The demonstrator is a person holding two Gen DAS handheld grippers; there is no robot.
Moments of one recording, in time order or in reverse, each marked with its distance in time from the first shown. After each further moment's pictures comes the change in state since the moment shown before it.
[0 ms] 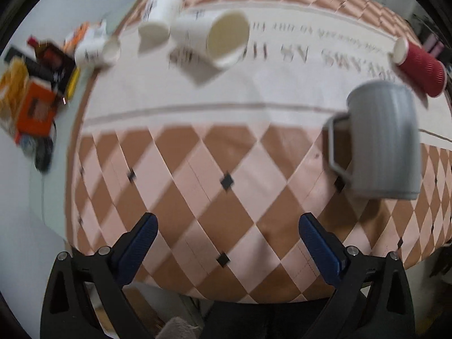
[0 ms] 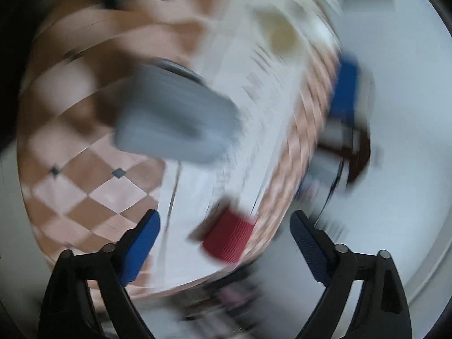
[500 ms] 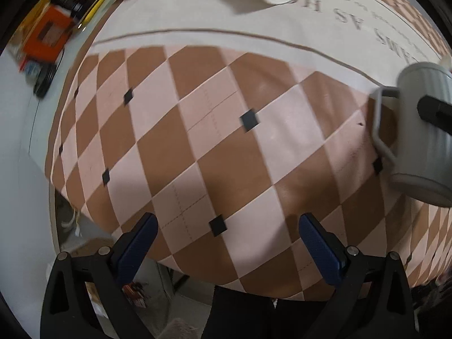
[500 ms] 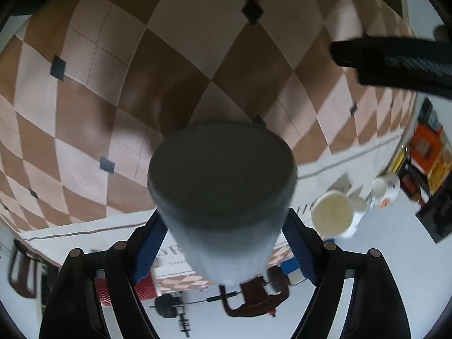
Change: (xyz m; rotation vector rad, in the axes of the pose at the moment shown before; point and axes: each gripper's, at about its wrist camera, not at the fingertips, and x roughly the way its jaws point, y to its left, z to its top) left arm 0.043 0.028 -0.035 -0.240 0.143 0.018; right arm 0.063 0.061 0.032 -0.850 -0.262 -0.238
